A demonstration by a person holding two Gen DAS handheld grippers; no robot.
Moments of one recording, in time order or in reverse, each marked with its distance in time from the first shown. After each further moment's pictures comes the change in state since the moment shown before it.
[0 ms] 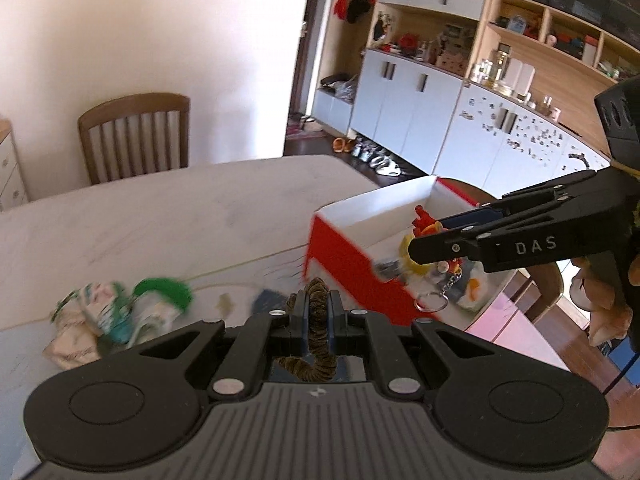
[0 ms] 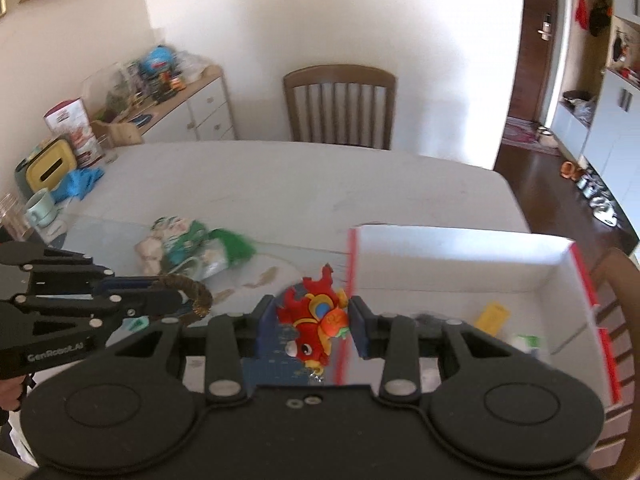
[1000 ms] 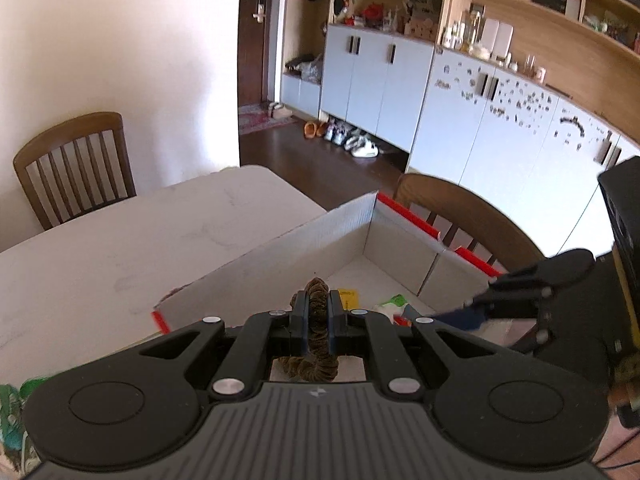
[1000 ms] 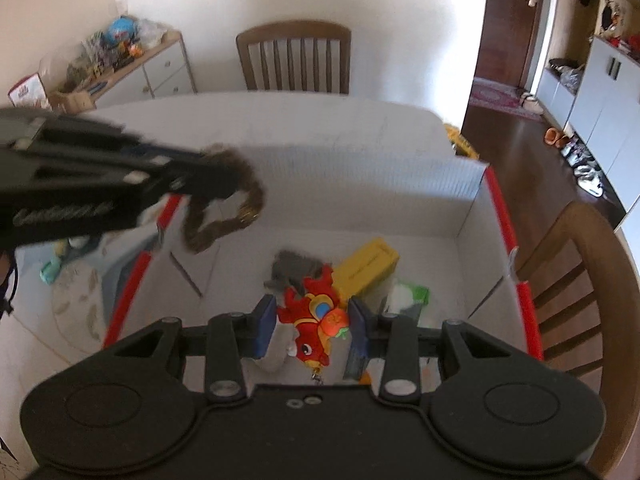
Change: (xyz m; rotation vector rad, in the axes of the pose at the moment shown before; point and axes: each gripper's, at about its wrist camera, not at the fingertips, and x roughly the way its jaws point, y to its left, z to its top) left arm 0.145 -0.115 0.079 0.114 0.078 -0.012; right arm 0.027 -0.126 -0.049 -0.016 0.132 -0.008
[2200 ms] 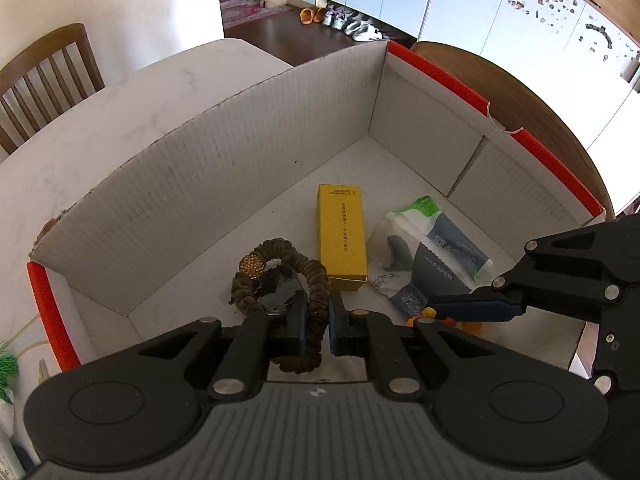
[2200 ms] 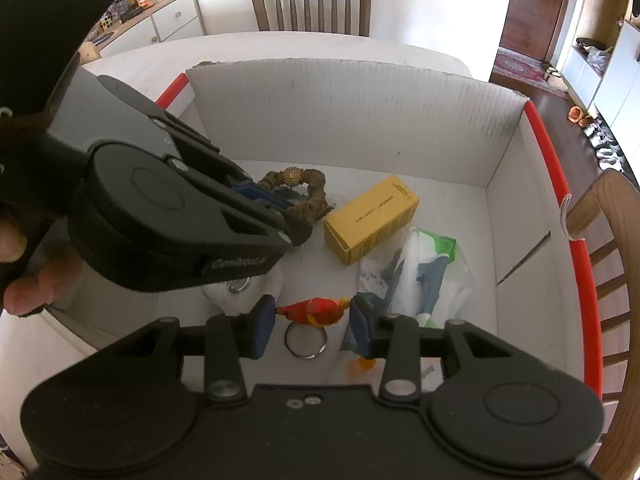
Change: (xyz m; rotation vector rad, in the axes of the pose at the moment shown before) left arm 0.099 -0.012 -0.026 0.037 0.354 0.009; right arm 0.040 -0.016 -0.018 -0.041 0.116 0.038
